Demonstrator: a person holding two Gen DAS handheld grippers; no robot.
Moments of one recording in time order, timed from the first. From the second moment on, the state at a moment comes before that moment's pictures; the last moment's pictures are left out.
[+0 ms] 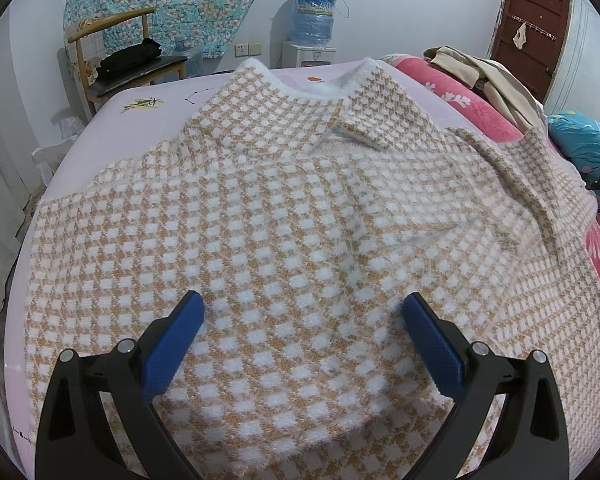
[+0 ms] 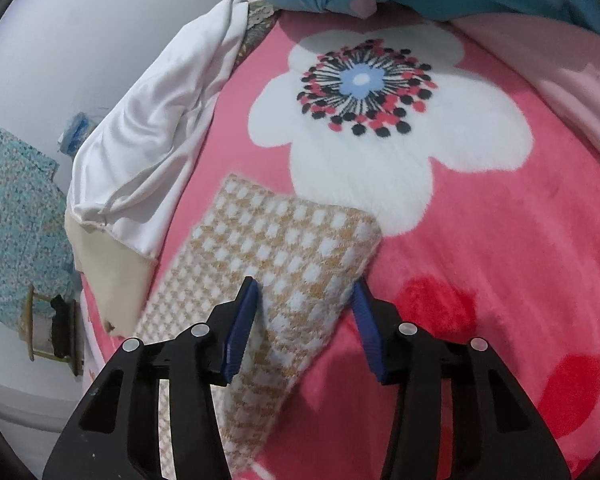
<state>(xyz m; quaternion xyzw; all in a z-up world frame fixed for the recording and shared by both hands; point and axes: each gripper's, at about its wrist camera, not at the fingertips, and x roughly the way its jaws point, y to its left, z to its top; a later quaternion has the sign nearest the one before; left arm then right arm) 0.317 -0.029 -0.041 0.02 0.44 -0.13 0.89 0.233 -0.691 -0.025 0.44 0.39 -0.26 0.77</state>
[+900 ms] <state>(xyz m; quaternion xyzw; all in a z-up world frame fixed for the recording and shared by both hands) 0.308 -0.016 -0.032 -0.01 0.44 -0.13 0.89 0.246 -0.465 0.223 0.15 0.27 -0.11 0.94</state>
